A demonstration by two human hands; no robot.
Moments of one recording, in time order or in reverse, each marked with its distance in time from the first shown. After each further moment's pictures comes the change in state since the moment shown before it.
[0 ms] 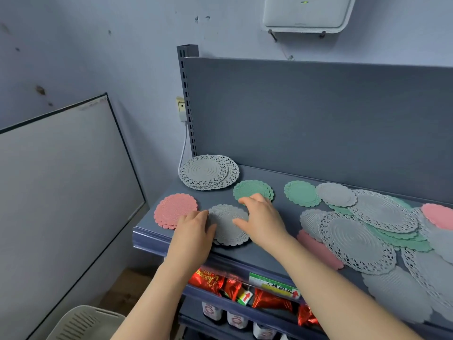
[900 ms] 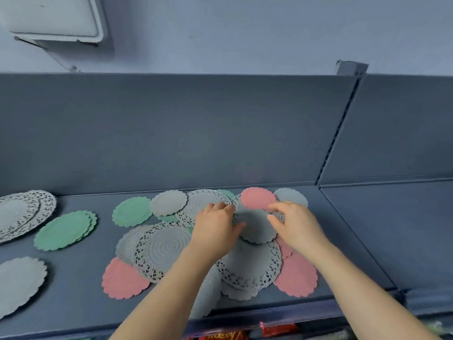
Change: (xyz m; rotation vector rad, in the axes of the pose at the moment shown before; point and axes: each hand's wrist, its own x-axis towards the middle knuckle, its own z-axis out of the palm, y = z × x) left_hand 0.011 0.363 0.156 0.062 -0.222 0.575; right_hand -0.177 0.310 -0.200 -0.090 0.299 0.432
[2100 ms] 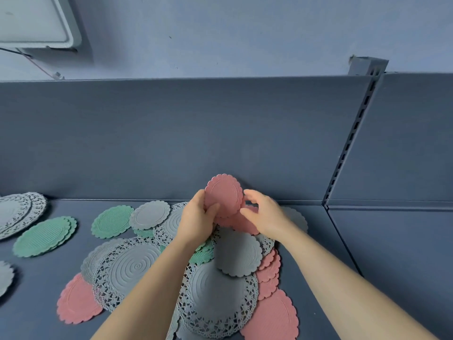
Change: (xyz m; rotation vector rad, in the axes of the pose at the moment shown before) left_hand 0.077 0.007 0.022 -0.647 0.224 -0.398; right_hand 0.118 0.039 0.029 0.388 -0.220 -0.094
